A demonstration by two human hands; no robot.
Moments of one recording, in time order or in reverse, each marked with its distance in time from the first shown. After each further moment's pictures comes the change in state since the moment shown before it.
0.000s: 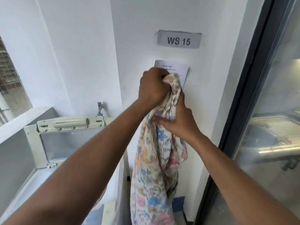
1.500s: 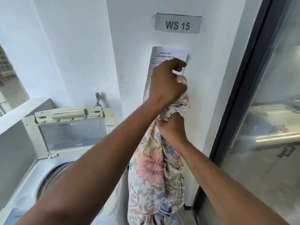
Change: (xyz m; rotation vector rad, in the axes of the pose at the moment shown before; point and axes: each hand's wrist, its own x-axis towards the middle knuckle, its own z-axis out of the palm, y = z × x) left_hand -0.036 0.034 0.024 -0.253 0.012 -0.063; right_hand -0.037 0.027 0.057 0.075 0.134 0.249
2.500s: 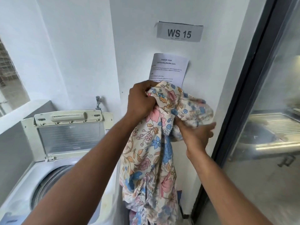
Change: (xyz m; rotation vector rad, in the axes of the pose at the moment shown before) left_hand -0.009 -0.076 -0.037 -0.024 -0.010 -0.121; right_hand 0.012 0.028 -0.039 0.222 0.311 0.531
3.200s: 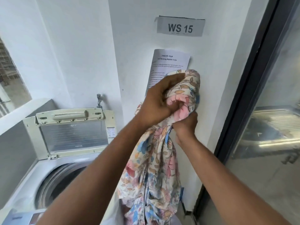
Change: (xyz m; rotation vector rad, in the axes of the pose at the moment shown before) left_hand -0.022 0.028 0.021 -0.170 -0.238 0.286; right_hand -0.005 -0.024 0.040 0.310 -0.055 -0.230
